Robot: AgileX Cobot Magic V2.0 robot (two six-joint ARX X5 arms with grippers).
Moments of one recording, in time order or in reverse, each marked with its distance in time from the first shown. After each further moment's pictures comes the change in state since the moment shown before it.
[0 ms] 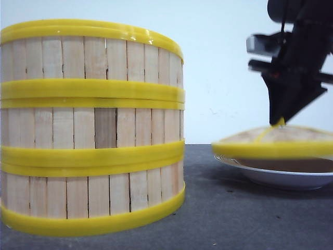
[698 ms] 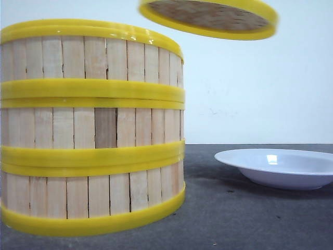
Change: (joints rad) left arm 0.000 0.000 0.000 0.000 0.000 0.000; right arm 0.257 0.081 0.712 -0.369 -0.108 -0.016
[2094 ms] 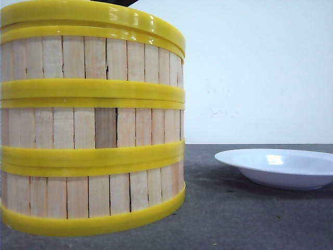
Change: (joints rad) left arm 0.002 0.000 0.000 -0.005 0.000 0.000; right arm 0.352 0.257 0.129 -0.021 0.039 -0.050
